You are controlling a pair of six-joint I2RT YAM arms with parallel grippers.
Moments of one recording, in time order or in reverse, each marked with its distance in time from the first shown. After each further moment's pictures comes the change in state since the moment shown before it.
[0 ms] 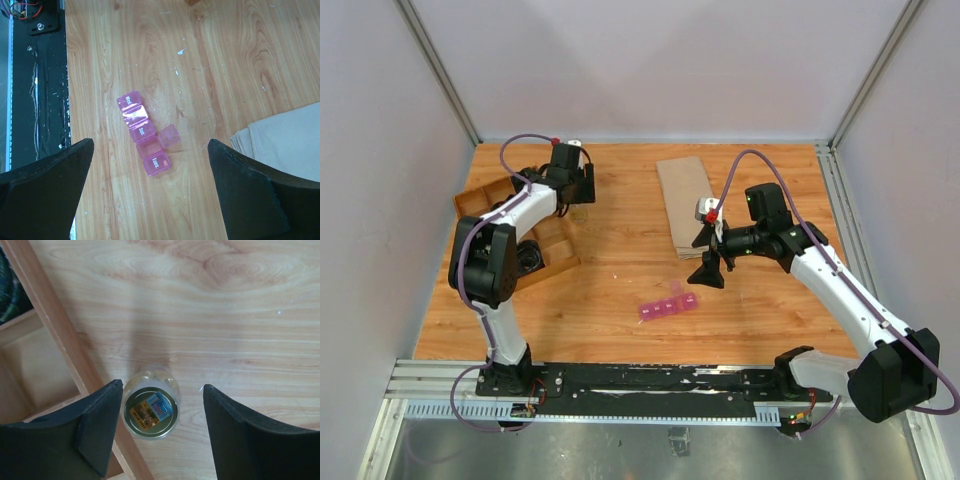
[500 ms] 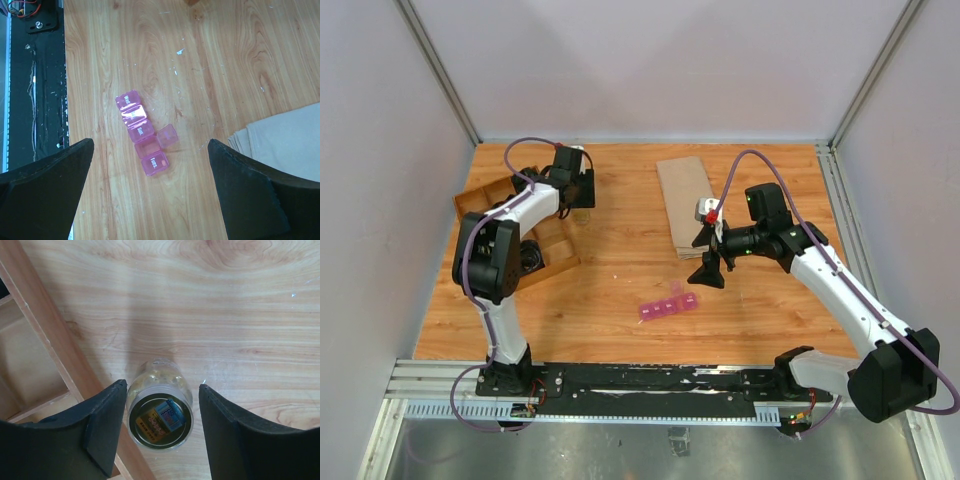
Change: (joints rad) left arm 0.000 0.045 0.013 -0.046 0.026 0.011; right arm 0.000 0.000 0.000 0.000 0.002 -0.012
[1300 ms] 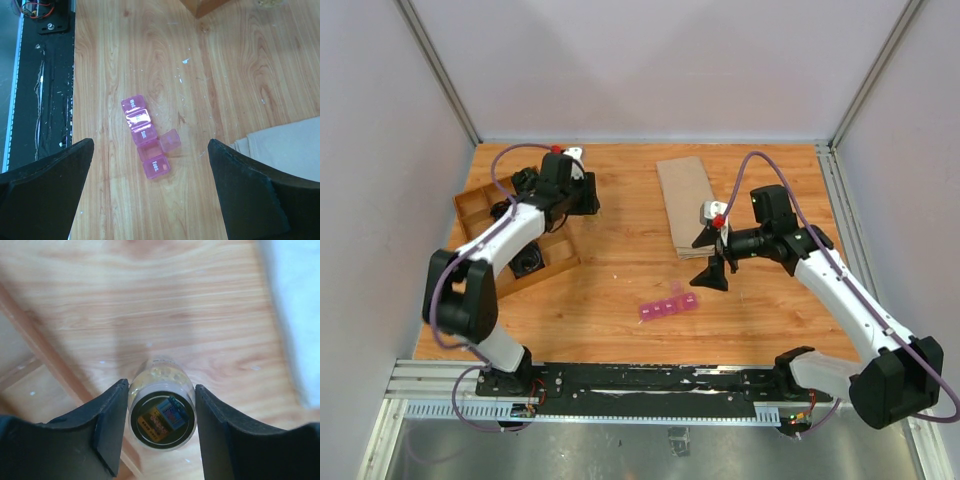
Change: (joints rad) left arm -0.025 -0.216 -0.158 0.029 0.161 -0.011; right arm -0.019 -0.021 -0.010 -0.009 -0.057 -0.049
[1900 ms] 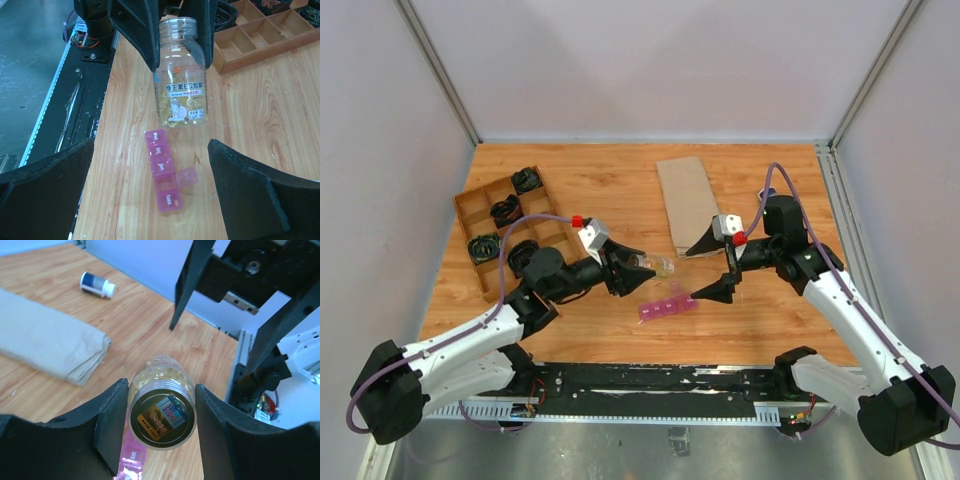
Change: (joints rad) left arm -0.470 -0.746 -0.748 0.784 0.364 -0.121; right arm -0.002 -0.148 -0.103 0.113 -0.227 -0.007
